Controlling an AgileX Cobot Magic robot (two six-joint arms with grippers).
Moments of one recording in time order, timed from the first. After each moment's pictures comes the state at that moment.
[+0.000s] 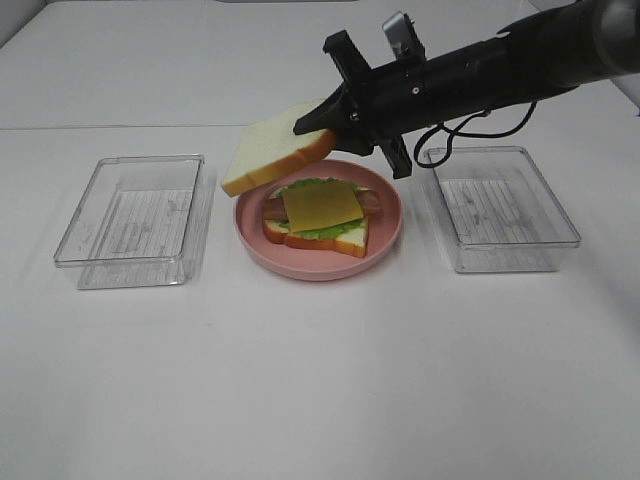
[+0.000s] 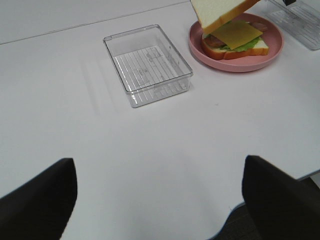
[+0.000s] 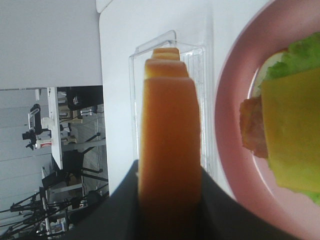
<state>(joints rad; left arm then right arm) -0.30 0.00 -0.50 -0.01 1.05 0.01 0.26 2.16 -1.44 1.38 0.76 -0.52</state>
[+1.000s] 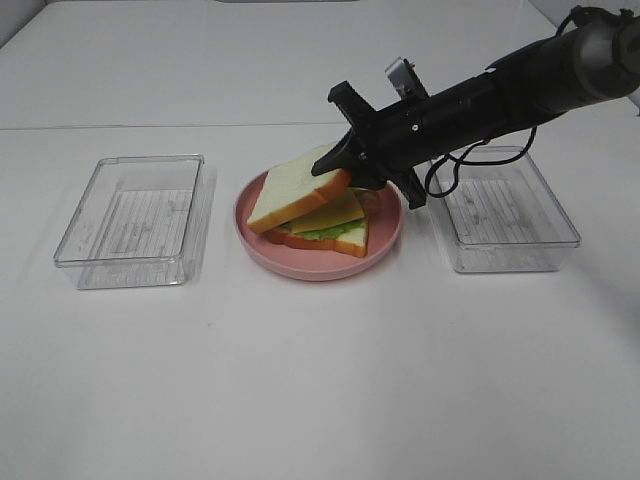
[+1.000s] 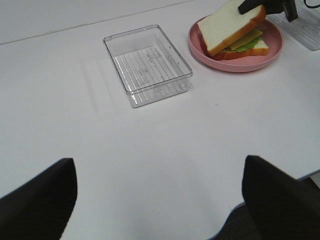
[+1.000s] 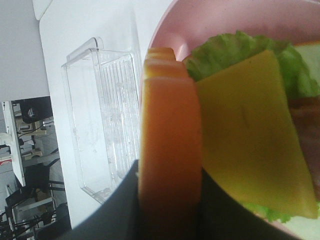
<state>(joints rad) -0.30 0.00 -0.50 -0.01 1.05 0.01 0.26 2.22 -1.44 1.26 0.68 -0.45</state>
